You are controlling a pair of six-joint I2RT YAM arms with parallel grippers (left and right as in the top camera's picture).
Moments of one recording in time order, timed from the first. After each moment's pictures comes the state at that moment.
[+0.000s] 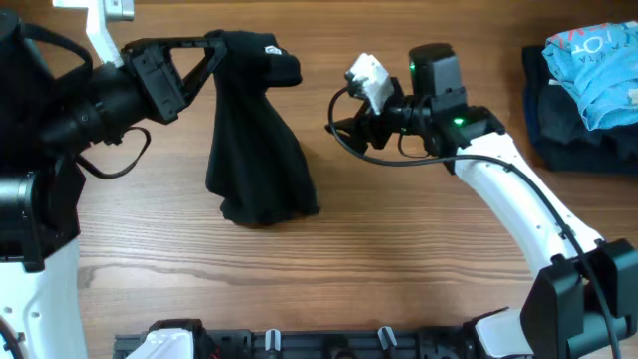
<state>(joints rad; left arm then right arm) 0.01 1.28 1.85 -0.91 0.86 -0.49 0.32 1.62 1.21 -0.32 -0.63 -0.38</state>
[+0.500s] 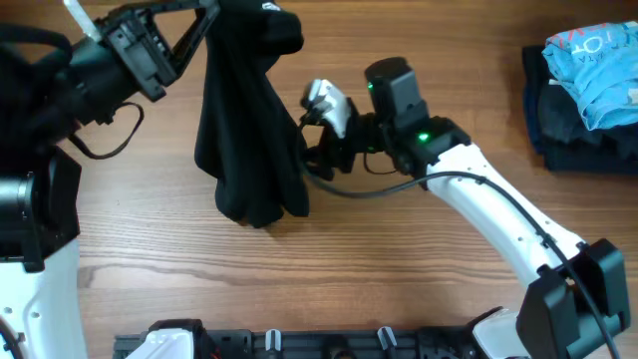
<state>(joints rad) 0.01 1.28 1.85 -0.61 0.90 -0.68 0.51 1.62 1.21 -0.29 -0.76 -0.34</state>
